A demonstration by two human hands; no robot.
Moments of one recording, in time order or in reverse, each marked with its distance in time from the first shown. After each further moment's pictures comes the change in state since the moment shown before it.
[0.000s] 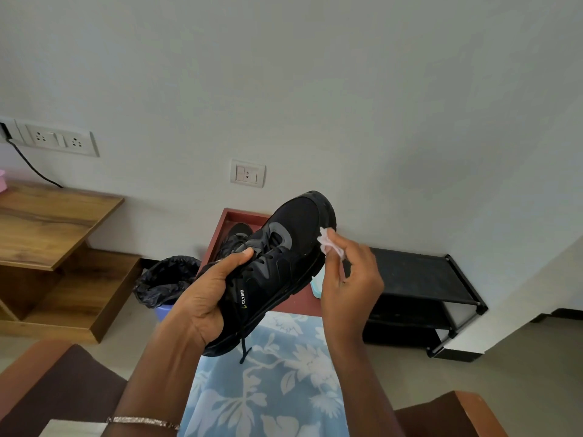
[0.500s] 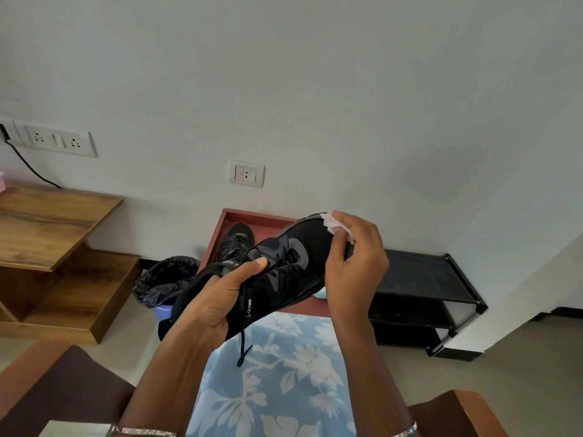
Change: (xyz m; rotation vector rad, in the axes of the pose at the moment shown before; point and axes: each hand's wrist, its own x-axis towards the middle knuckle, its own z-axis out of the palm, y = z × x) left_hand 0.002 -0.012 0.006 0.099 -0.006 0.088; right_hand 0.029 -0.002 0.005 -0.055 0.025 -0.092
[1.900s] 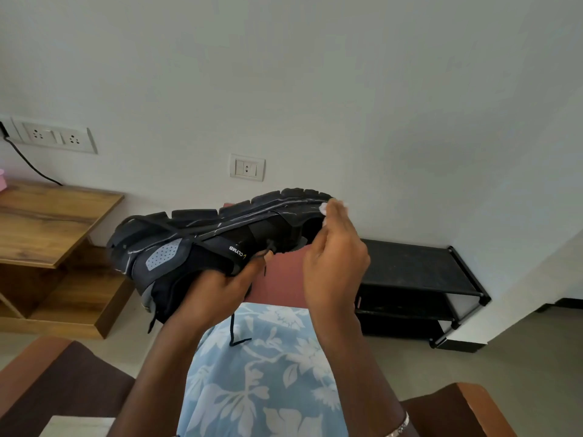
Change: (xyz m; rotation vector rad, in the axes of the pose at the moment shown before) left_hand -0.009 0.007 -0.005 0.744 0.096 0.591; right_hand -0.011 -0.028 0.016 -0.277 -0.142 0.065
